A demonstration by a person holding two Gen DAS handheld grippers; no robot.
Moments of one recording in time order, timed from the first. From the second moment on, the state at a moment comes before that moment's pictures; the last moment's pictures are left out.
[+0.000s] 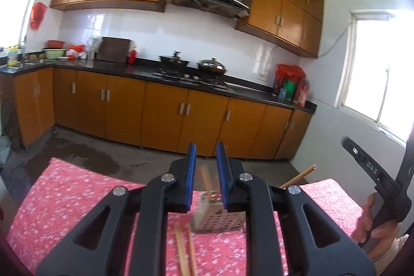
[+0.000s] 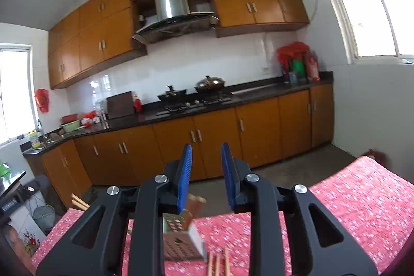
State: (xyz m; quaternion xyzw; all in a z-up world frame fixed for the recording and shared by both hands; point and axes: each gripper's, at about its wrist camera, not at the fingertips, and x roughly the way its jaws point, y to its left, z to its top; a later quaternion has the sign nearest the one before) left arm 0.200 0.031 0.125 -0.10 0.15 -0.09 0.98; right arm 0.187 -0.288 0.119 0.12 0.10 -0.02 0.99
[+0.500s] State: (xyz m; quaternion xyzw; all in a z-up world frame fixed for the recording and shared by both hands) left arm 0.187 0.066 -0.052 -0.10 0.37 -0.06 0.92; right arm 0.180 -0.266 -0.084 0.08 0.42 0.07 0.90
